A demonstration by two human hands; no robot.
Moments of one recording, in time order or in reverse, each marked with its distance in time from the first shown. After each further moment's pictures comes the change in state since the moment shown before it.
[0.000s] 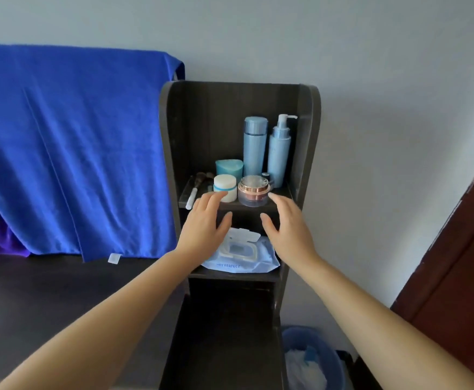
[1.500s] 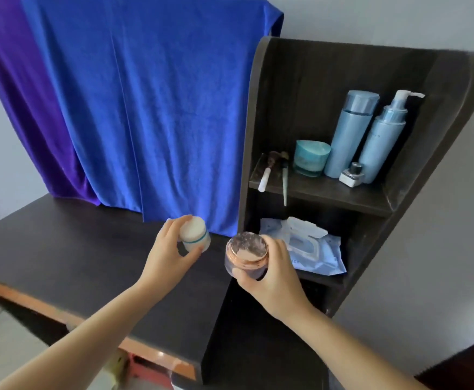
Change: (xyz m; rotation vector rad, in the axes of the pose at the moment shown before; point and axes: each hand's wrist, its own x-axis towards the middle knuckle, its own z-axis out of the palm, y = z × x) left_hand -0.110 -0.134 -0.056 -0.157 0.095 -0.433; right_hand -0.063 -0.069 0.116 0.392 -0.346 0.031
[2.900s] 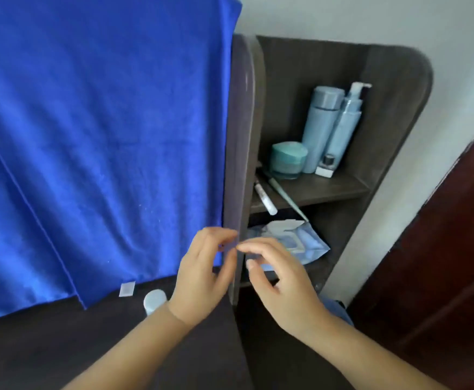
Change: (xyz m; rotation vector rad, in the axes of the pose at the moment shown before) left_hand 0.105 -0.005 -0.001 -0.389 -0.291 0.646; right_hand 0.060 -0.079 0.060 -0.148 0.349 0.056
